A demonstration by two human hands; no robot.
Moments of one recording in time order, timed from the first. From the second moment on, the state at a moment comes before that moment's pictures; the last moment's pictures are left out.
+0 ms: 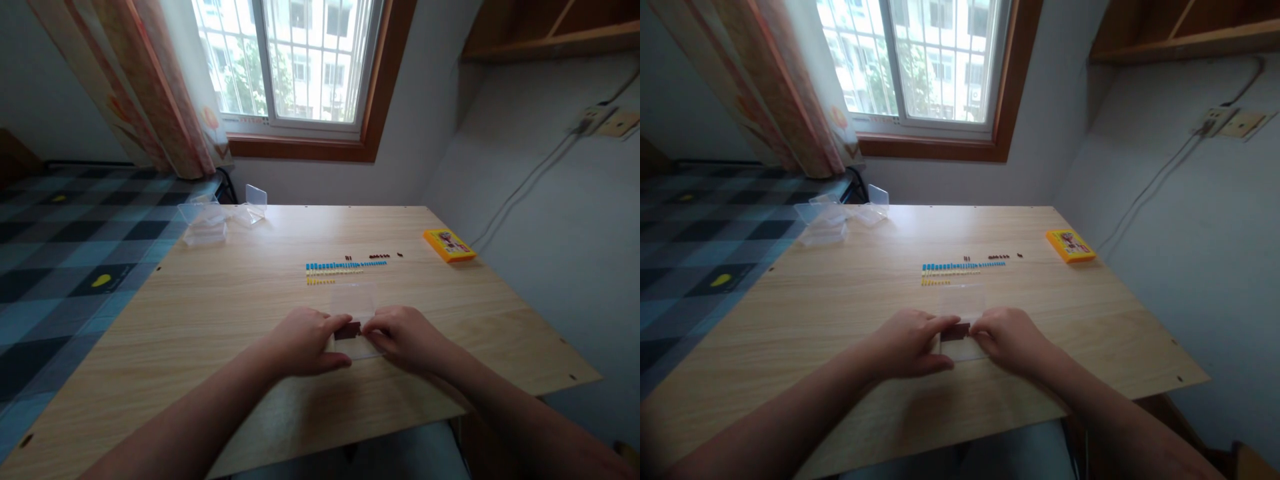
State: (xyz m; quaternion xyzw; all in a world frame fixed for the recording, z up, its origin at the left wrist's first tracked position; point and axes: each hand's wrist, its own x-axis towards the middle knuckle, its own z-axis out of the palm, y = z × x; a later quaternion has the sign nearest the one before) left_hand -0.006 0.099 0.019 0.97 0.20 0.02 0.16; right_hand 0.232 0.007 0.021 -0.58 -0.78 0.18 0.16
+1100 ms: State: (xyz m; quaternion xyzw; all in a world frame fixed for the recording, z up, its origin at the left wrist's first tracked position) left_hand -0.006 0.100 0.023 0.96 0.21 0.02 0.20; right_hand 0.240 0.015 0.005 -0.47 -0.85 0.16 0.18
